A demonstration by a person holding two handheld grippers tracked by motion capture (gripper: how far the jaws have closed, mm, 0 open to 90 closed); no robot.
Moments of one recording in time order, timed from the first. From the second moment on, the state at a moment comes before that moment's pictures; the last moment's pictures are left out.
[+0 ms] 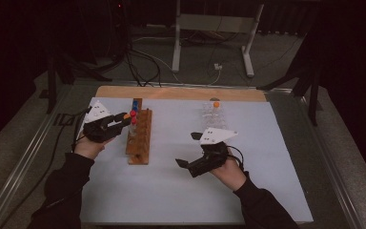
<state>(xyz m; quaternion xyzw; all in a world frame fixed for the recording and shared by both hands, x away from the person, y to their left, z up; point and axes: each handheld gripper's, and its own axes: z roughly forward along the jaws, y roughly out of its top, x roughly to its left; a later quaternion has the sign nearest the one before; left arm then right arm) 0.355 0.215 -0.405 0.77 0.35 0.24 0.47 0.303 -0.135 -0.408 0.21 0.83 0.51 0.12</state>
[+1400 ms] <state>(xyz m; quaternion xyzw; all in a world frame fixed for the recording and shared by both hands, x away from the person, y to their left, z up) 0.347 0.201 -0.422 0.79 0.34 0.19 0.46 0.306 -0.149 -0.398 0.21 0.82 0.51 0.13</state>
